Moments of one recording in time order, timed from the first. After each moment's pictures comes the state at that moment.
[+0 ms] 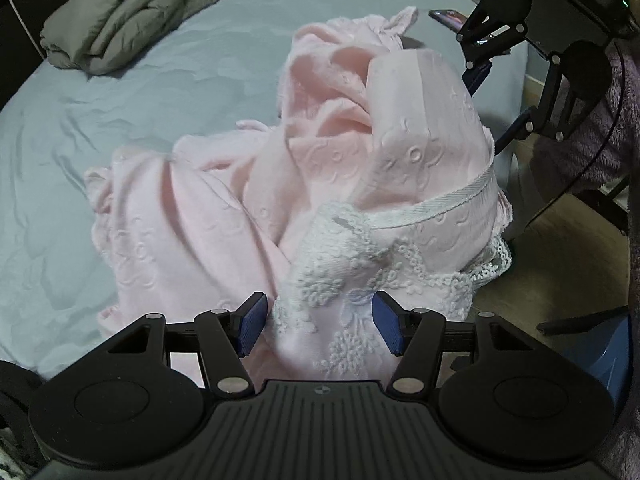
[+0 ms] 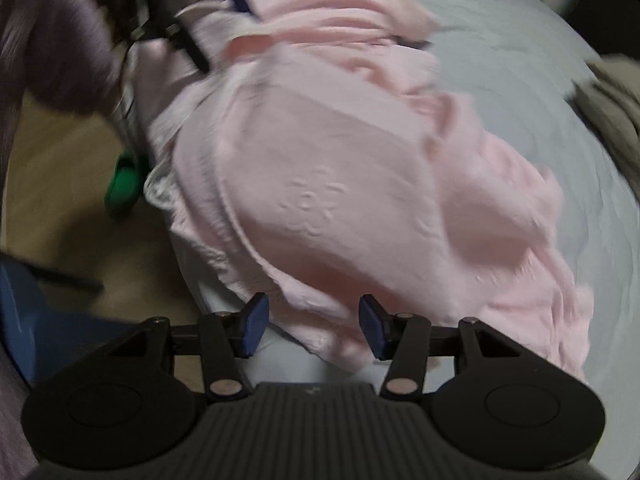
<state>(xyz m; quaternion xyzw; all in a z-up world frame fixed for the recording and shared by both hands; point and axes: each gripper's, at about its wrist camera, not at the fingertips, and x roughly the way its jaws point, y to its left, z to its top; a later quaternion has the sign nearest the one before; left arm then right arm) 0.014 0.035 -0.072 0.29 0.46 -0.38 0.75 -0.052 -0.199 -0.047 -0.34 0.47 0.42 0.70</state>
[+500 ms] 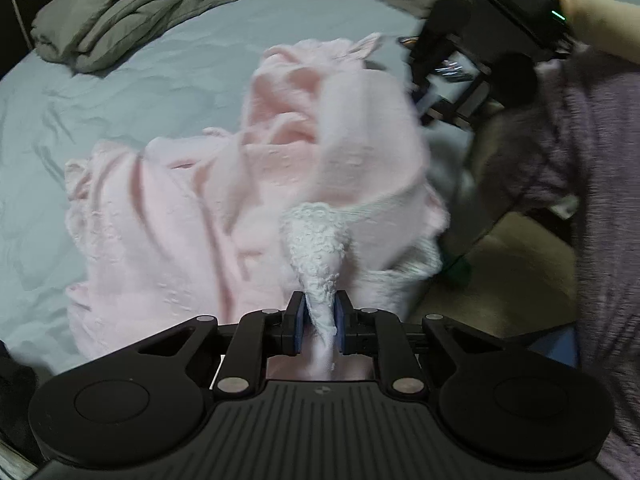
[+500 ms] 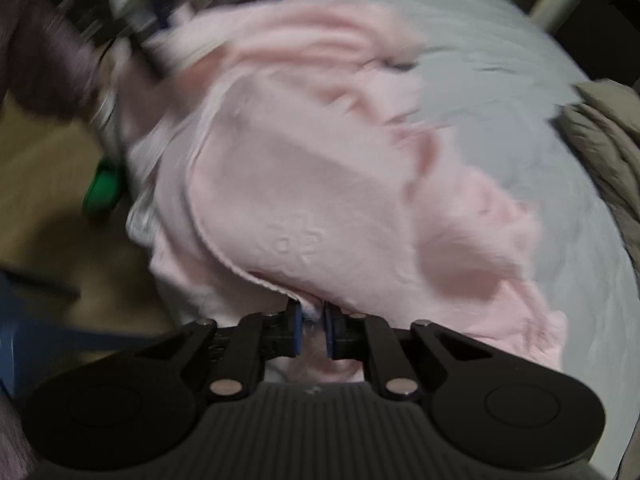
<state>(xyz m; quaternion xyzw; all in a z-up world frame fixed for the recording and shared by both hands) -0.021 0.054 -0.050 0.23 0.46 -0.43 0.74 -0.038 -0.192 -0.024 -0.32 0.45 0.37 0.75</state>
